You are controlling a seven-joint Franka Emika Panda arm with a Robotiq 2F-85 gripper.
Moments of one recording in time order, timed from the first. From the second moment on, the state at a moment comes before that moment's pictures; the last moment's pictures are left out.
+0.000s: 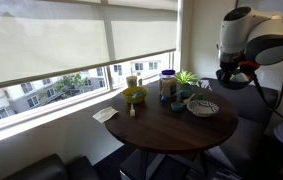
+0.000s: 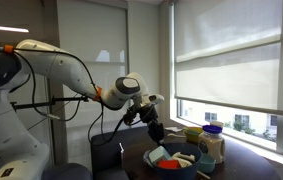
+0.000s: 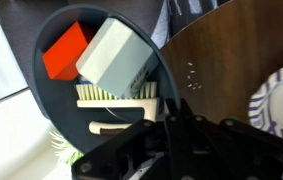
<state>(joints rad) -0.08 -0.37 0.04 -2.33 -0.67 2.03 0.38</state>
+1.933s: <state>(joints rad) -0.17 -0.09 -0.26 -2.13 -0.50 2.36 -0.58</state>
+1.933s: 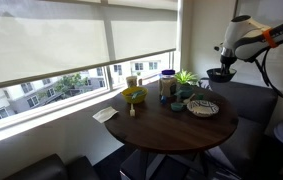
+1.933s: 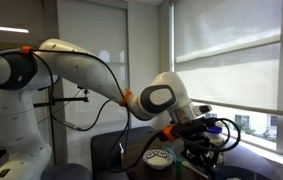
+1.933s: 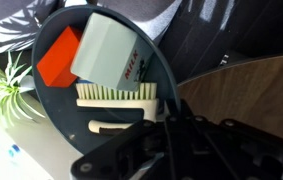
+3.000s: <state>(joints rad) -0.16 0.08 -0.15 -2.05 -0.32 2.59 -0.60</state>
